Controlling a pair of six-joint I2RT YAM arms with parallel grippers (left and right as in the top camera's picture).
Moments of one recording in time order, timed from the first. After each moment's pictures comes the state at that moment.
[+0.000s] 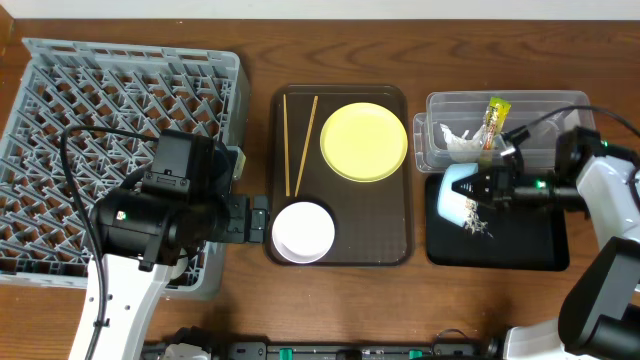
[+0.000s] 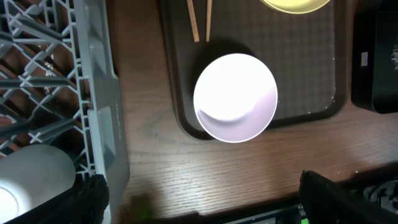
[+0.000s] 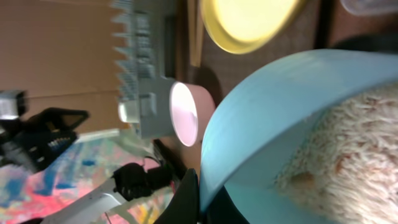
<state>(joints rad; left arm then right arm) -0.23 1.13 1.25 -1.34 0.18 -0.16 -0.32 1.67 1.08 -1.19 -1.13 -0.36</state>
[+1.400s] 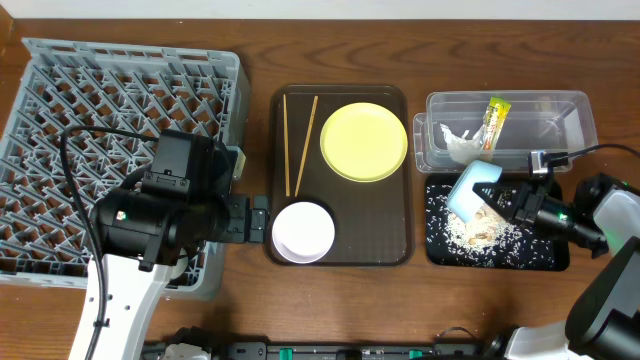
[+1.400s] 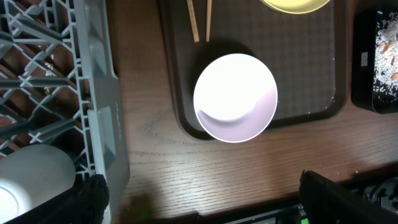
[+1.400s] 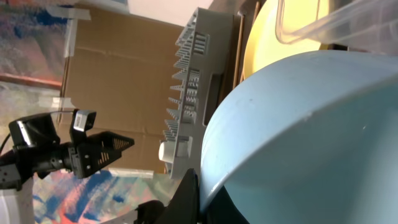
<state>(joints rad) -0.23 1.13 1.25 -1.34 0.18 -0.16 -0.51 1.66 0.89 -1.14 -1.39 -0.56</state>
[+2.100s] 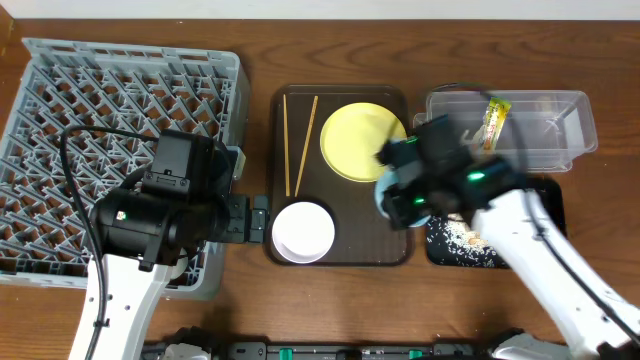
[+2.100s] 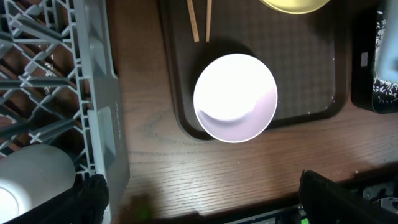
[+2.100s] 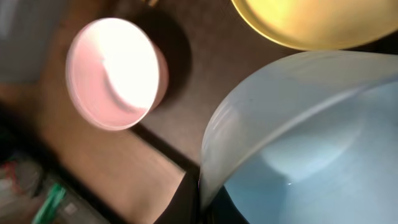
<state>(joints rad) -0.23 1.13 1.25 -1.34 0.18 -0.16 0.52 1.44 1.15 -0.92 -0.28 0.10</state>
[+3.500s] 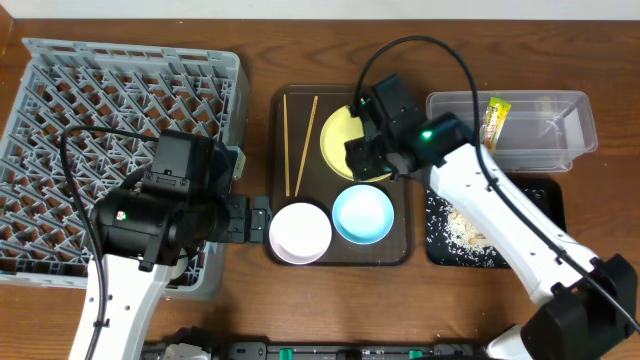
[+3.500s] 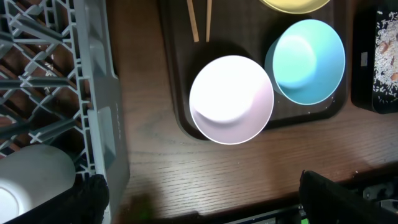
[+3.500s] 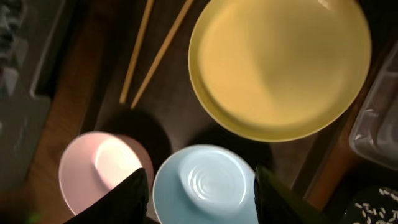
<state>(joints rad) -0.23 1.13 1.25 -1.34 0.18 -0.16 0.56 1.68 1.46 -0.89 -0.11 0.27</state>
